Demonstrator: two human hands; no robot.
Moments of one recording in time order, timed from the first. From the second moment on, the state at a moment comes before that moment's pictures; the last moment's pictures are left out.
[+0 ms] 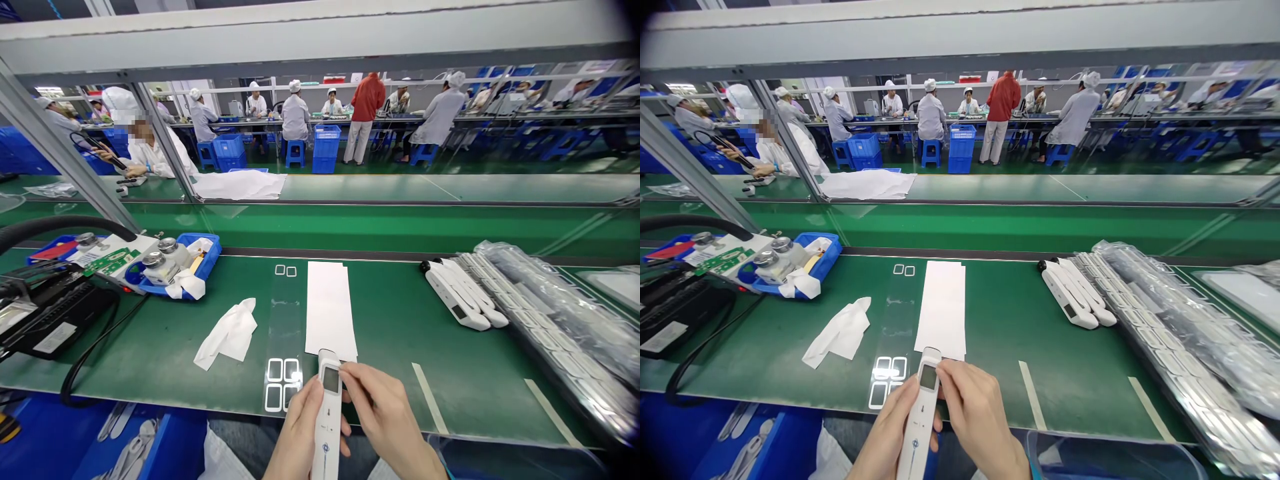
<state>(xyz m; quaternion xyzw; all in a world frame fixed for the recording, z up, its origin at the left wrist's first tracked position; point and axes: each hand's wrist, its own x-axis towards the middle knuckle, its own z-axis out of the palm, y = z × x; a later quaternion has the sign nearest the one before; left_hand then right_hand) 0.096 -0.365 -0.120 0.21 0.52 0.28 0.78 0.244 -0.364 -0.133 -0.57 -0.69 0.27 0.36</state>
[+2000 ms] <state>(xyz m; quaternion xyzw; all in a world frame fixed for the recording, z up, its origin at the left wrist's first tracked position) 0.126 -0.204 -0.161 0.57 0.59 0.25 0.51 0.300 -0.208 -0.193 -0.62 -0.69 0.20 0.31</state>
